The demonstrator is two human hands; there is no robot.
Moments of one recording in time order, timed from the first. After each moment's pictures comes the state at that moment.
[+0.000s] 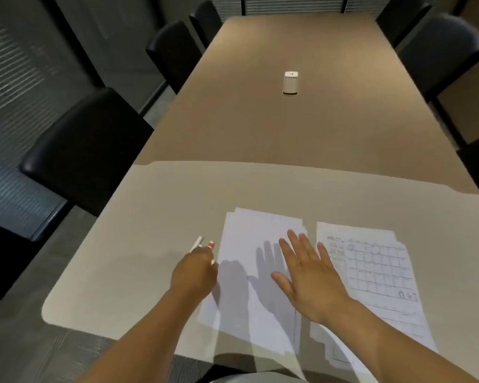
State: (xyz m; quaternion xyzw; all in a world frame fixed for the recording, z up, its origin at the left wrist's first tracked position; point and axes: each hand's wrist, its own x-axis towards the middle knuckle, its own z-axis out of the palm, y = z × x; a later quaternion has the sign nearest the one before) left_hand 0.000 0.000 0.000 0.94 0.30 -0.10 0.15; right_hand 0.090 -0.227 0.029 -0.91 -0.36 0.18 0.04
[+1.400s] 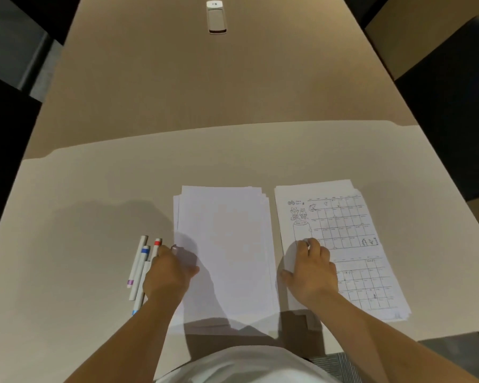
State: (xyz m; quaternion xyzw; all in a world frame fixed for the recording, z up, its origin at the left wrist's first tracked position) left_hand 0.045 0.009 -0.075 0.83 0.45 -0.19 0.29; right_hand 0.098 -0.259 -0.069 -0.97 -0.02 0.25 0.04
